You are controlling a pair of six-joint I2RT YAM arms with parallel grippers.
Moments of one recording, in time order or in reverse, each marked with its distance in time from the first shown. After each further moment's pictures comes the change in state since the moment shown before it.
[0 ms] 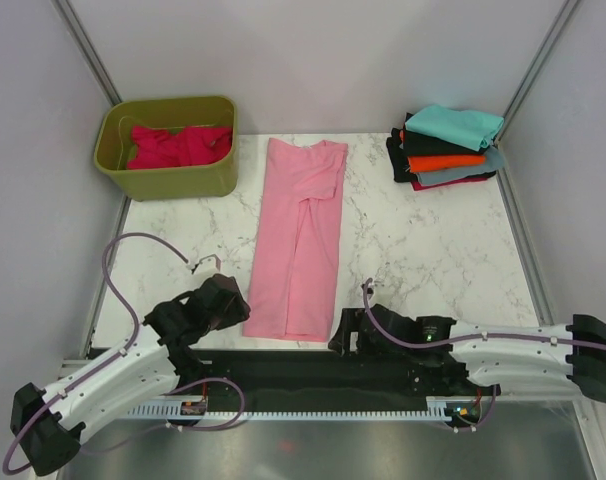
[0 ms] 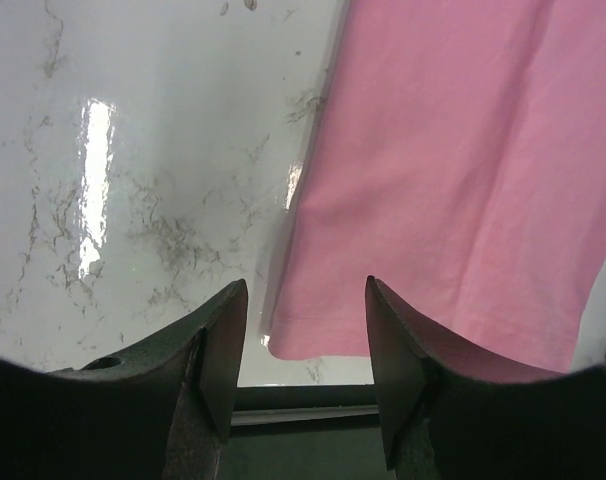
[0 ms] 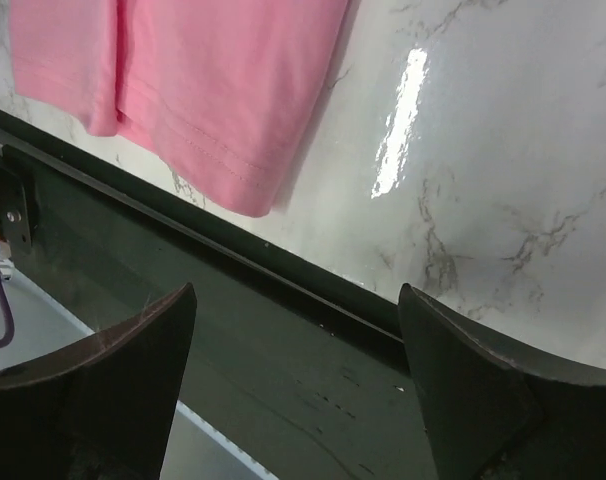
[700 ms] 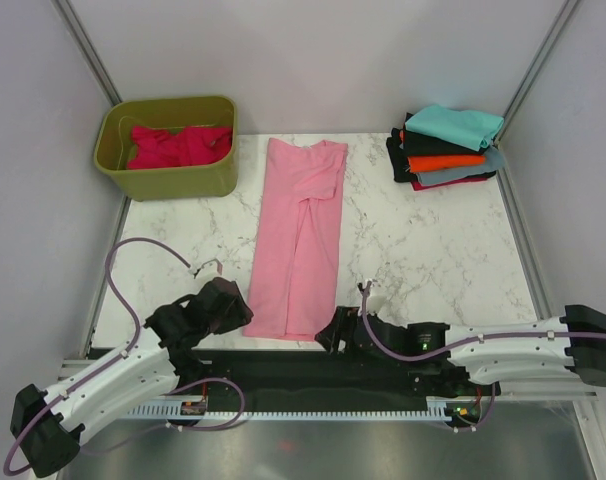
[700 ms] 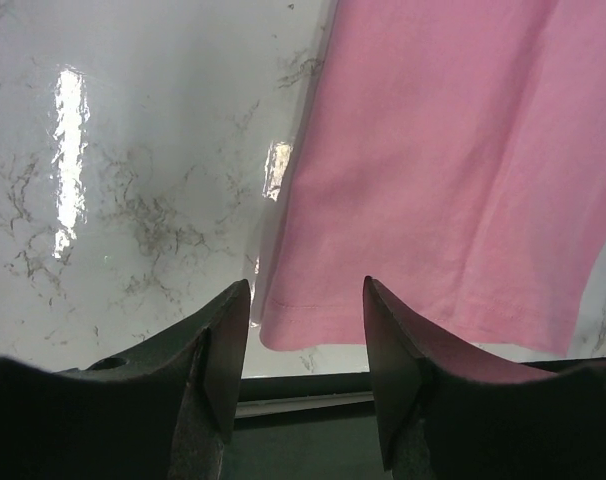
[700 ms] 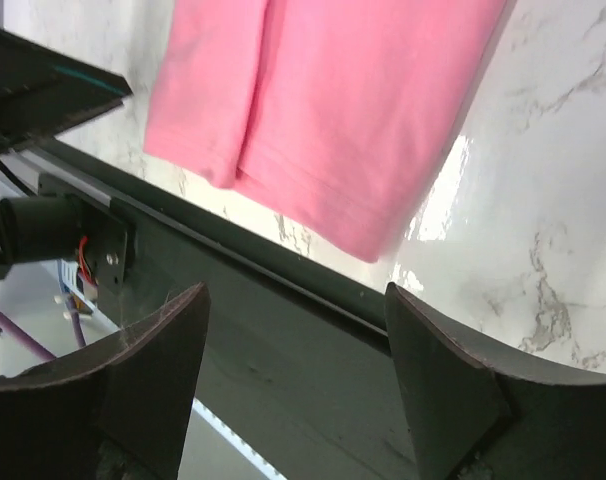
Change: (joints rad) left arm 0.000 -0.019 -0.058 0.027 0.067 -0.033; right arm 0.181 0.087 0.037 0.164 0.251 0.102
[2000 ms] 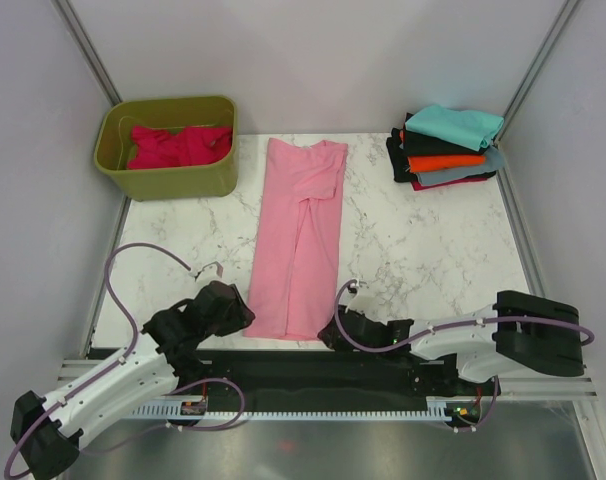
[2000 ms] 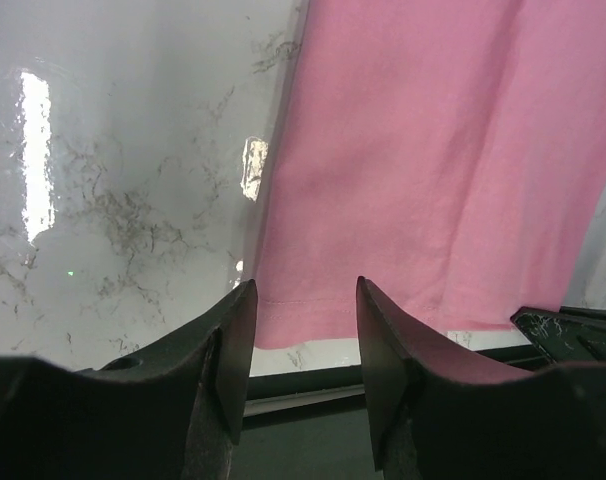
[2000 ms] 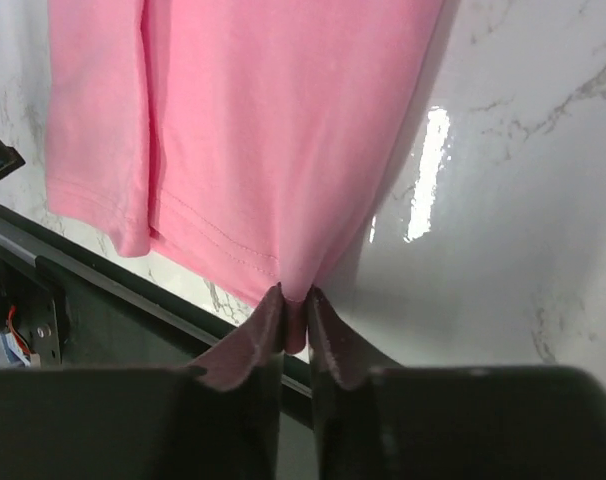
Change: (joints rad) left arm 0.000 -0.057 -0.043 0.035 0.038 -0.001; right arm -0.096 0.340 -0.008 0.270 -0.038 0.044
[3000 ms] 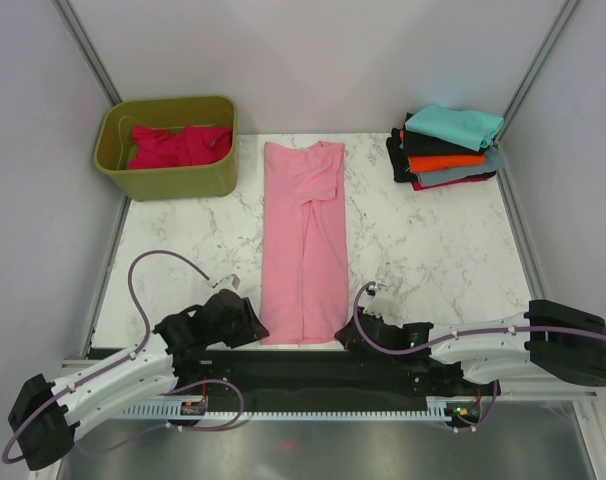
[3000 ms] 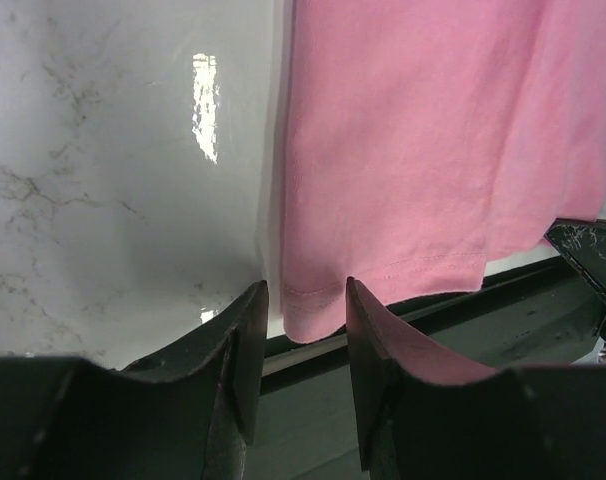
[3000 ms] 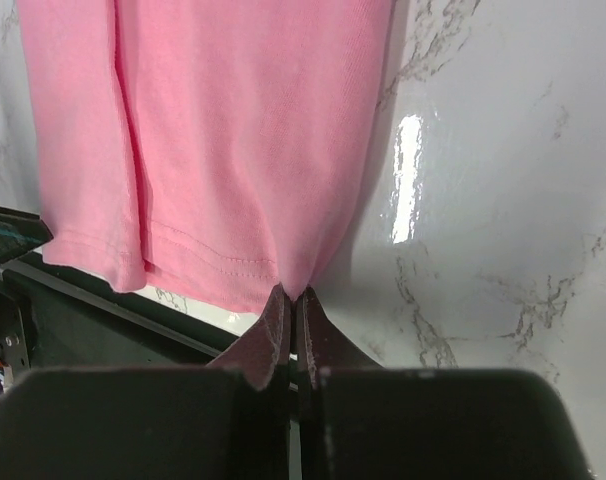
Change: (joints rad) left arm -0.075 0.047 -0.108 0.155 0.194 -0.060; right arm -0.002 -0.181 -0.089 -0.154 0.053 0.058
